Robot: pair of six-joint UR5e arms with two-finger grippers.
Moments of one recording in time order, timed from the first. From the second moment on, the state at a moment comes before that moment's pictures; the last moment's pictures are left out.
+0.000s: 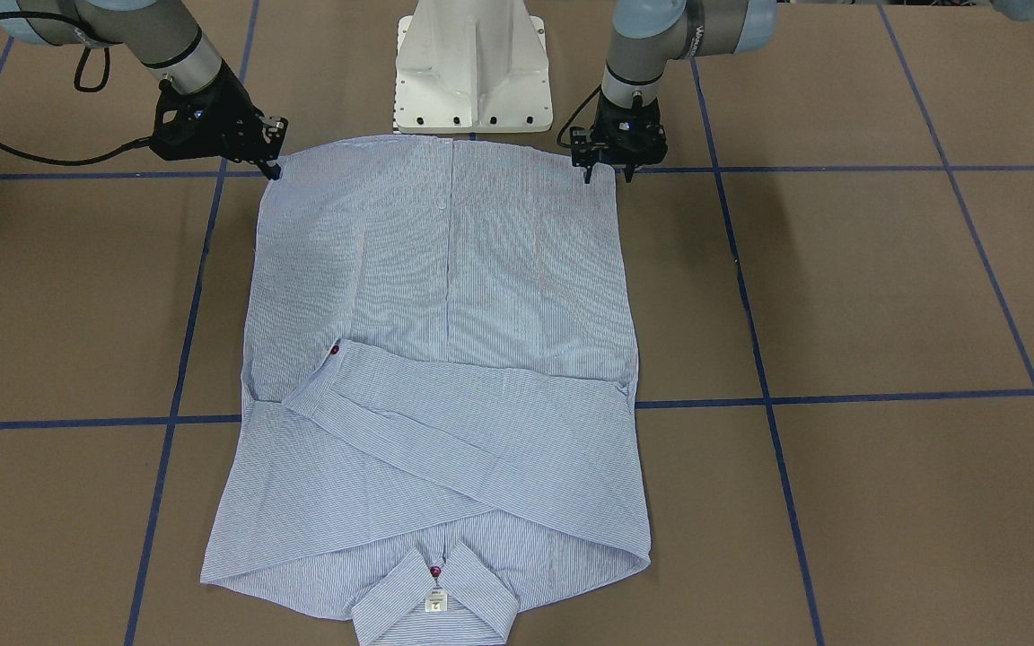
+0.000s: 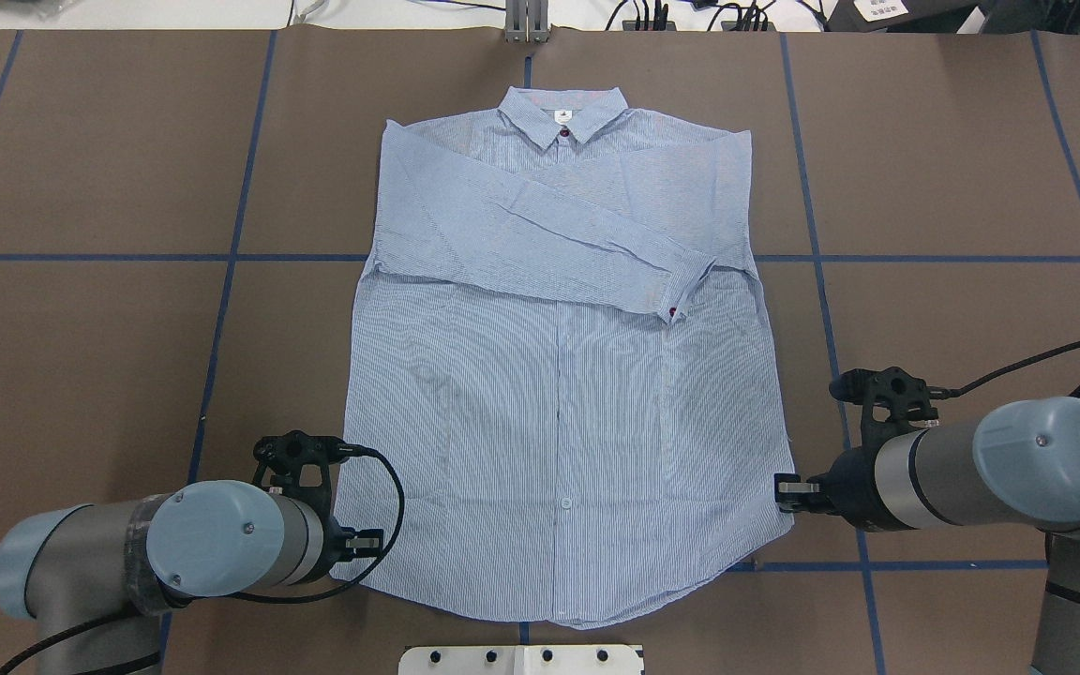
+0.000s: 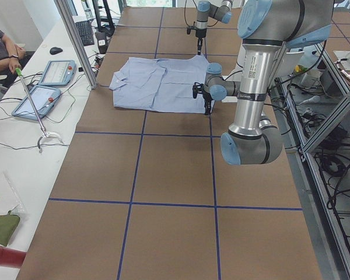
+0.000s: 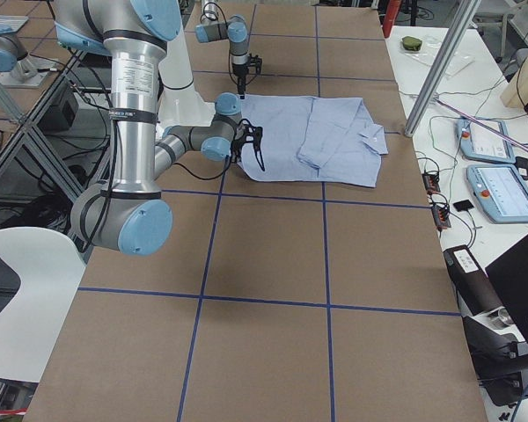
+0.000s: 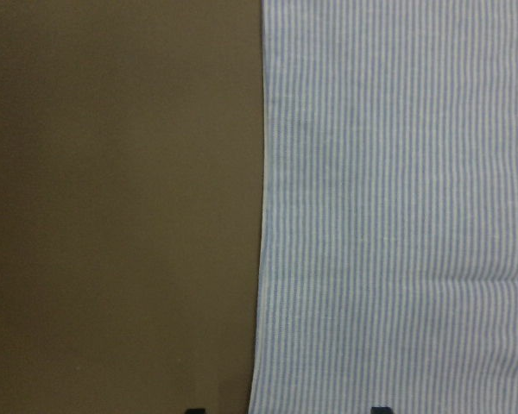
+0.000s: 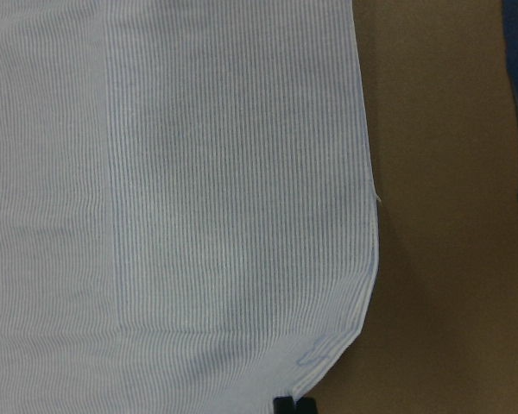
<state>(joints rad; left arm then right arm) -0.21 -1.82 -1.98 -1.72 -1.68 -1.43 0.39 -1.65 2.13 -1.10 1.86 1.44</state>
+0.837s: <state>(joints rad) -0.21 -1.81 -1.98 -1.72 -1.68 -1.43 0.39 -1.65 2.13 -1.10 1.86 1.44</state>
